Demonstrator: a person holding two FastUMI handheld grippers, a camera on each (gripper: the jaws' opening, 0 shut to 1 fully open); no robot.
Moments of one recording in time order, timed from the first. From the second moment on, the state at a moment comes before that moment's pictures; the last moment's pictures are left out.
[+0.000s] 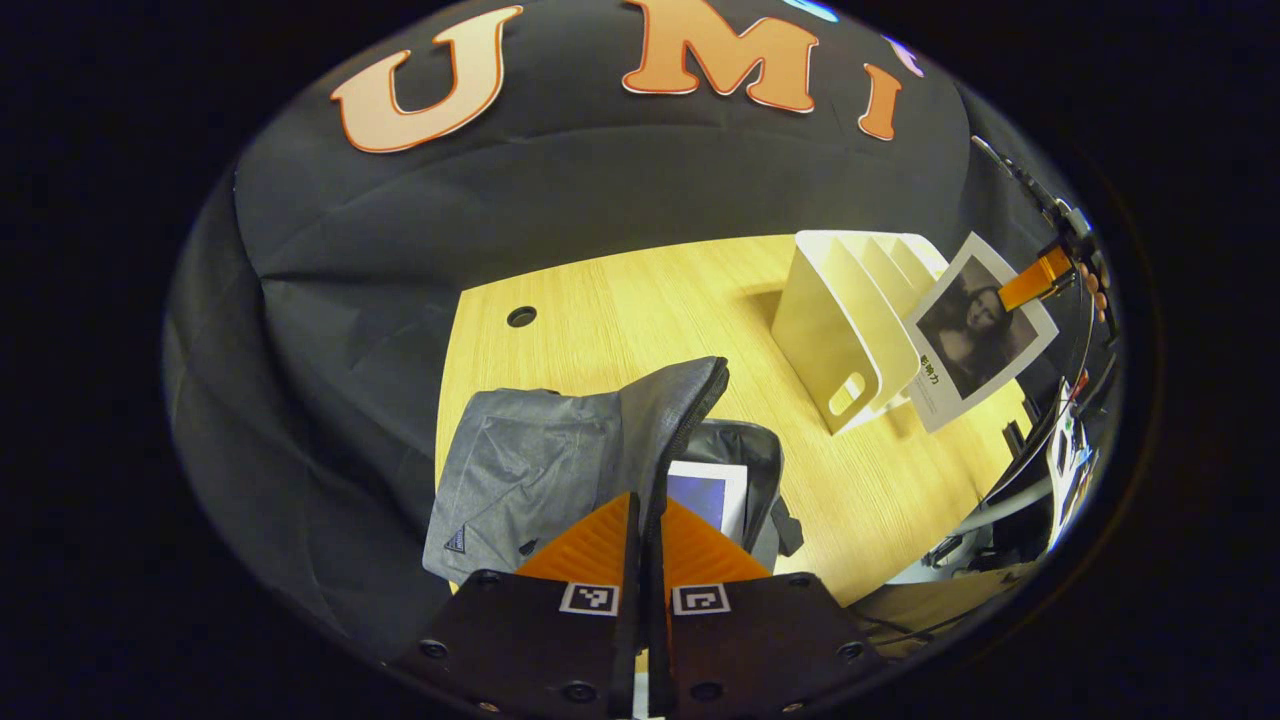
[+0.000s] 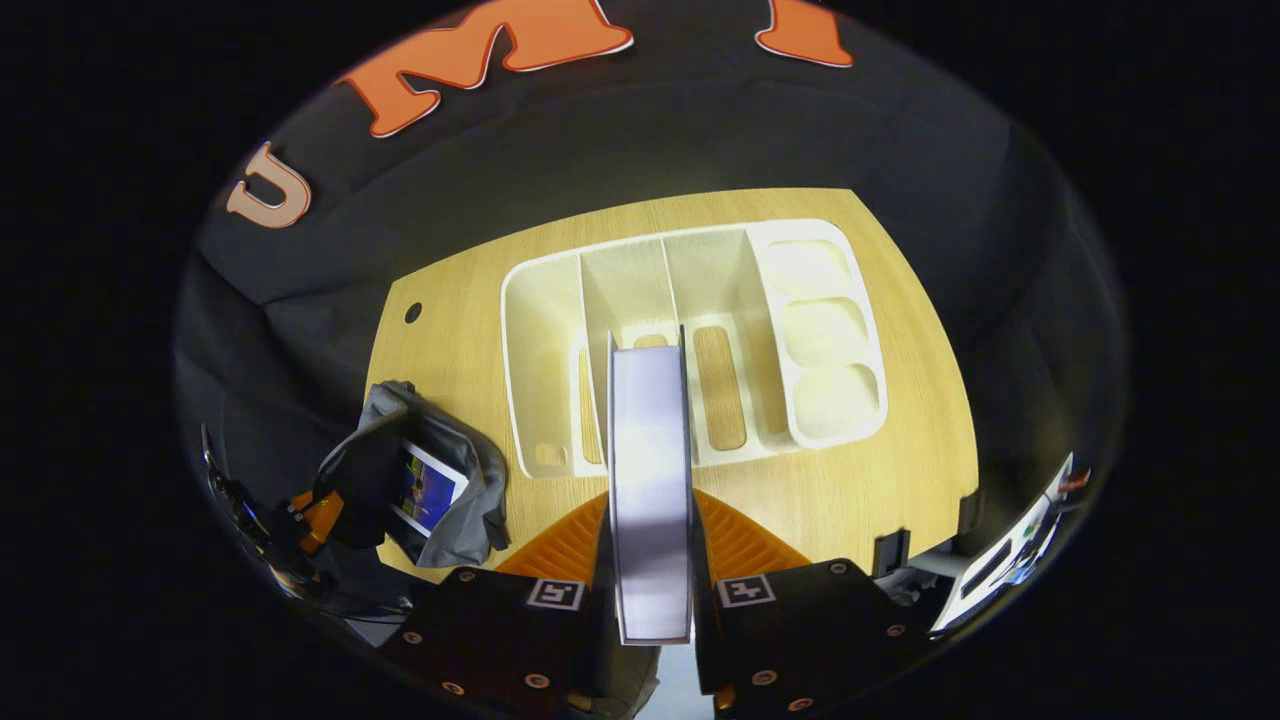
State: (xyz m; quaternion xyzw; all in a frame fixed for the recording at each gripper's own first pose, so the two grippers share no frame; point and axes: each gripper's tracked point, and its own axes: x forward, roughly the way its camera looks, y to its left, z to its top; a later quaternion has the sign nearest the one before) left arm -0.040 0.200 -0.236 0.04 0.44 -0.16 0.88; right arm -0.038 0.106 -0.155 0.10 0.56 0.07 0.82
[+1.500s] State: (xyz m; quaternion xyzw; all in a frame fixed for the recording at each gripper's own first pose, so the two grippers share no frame) left arm -0.047 0.227 -0.226 0.04 0.43 -0.17 0.89; right arm -0.147 0.237 -0.171 0.45 0.49 0.19 0.72
